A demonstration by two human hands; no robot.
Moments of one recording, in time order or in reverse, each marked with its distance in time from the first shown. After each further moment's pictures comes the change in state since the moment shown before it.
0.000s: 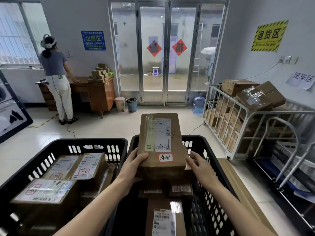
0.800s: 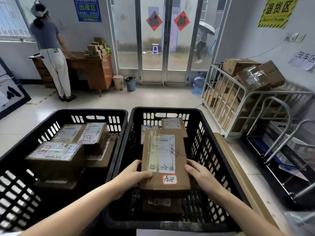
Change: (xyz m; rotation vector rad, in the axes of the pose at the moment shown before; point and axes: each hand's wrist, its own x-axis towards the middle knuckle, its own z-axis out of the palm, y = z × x) left_hand -0.093 -0.056 -0.006 0.438 -0.189 -0.256; right_hand -0.112 0.033 0.015 0.361 -0.280 0.294
